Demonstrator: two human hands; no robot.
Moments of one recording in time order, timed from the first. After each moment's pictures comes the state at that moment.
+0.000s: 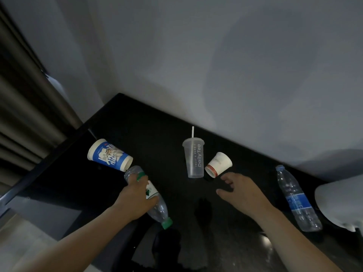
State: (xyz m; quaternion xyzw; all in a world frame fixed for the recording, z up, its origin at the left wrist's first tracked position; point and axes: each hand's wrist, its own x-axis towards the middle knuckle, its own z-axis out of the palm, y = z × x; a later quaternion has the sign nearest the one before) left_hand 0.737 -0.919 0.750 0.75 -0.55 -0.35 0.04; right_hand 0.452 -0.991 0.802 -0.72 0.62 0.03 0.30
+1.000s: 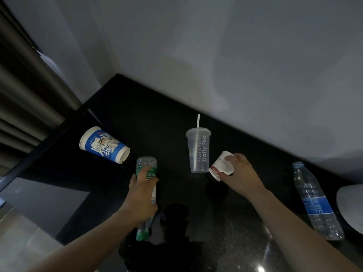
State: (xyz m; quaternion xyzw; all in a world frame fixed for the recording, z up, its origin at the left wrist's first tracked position) left_hand 0.727 -0.931 0.672 0.74 -0.59 -0.33 0.06; right_hand 0.449 -1.059 0.714 -0.73 0.63 0.01 0.28
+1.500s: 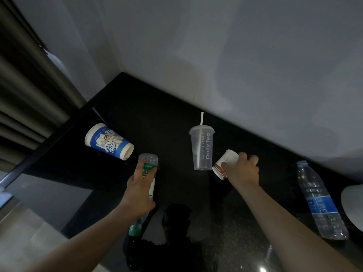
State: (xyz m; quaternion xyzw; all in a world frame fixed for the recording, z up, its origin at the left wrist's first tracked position) left_hand 0.737 -0.922 0.673 0.75 -0.56 -0.34 0.08; right_hand 0.474 -1.056 0.706 -0.58 0.77 -0.01 0.26
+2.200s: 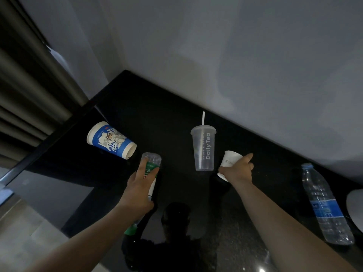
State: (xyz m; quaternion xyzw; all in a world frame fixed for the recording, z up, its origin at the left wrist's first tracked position) left_hand 0.738 -0.925 0.684 0.75 -0.56 -0.35 0.04; right_hand 0.488 -1.066 0.688 -0.45 0.80 -0.09 0.38
